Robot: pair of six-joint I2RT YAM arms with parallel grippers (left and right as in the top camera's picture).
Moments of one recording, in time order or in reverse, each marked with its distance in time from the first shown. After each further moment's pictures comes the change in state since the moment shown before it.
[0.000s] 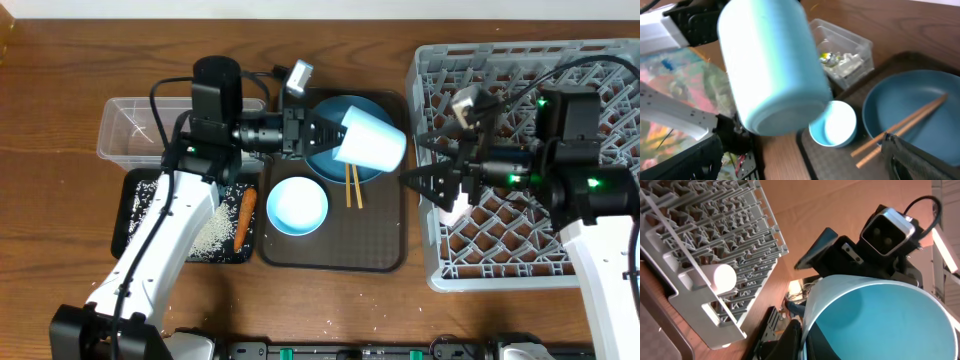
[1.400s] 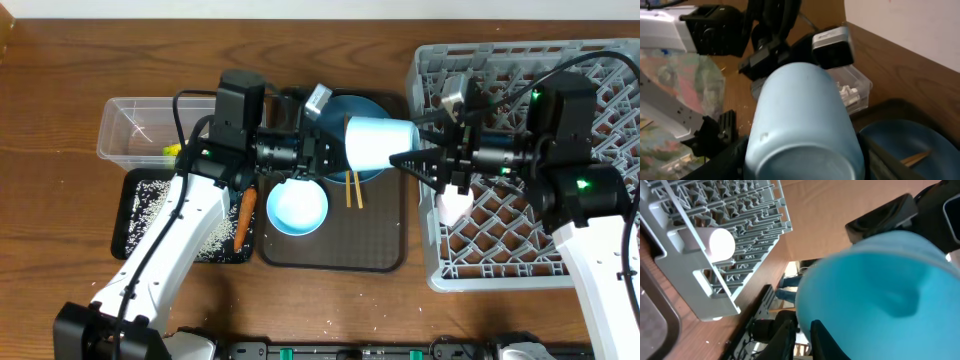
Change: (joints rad) left arm -0.069 0.000 0.000 -0.225 -0.022 0.085; right arm 0.046 0.000 0.000 0.230 -0.010 -0.010
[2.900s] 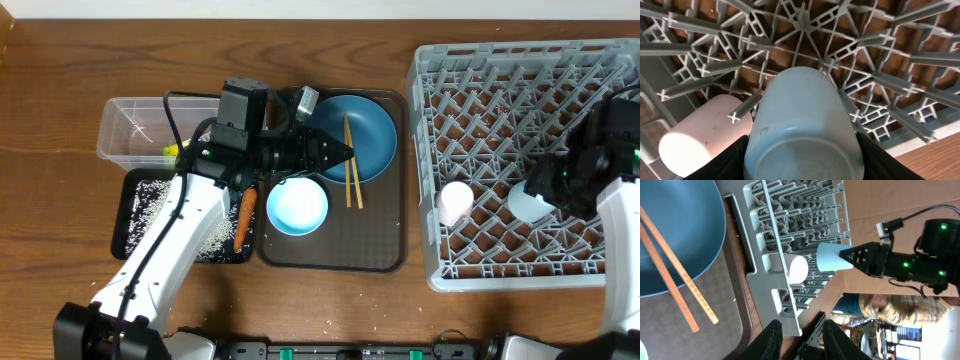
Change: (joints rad) left arm 0.000 0.000 0.000 -0.140 -0.359 0.108; right arm -0.395 0.177 0.002 -0.531 1.112 0.454
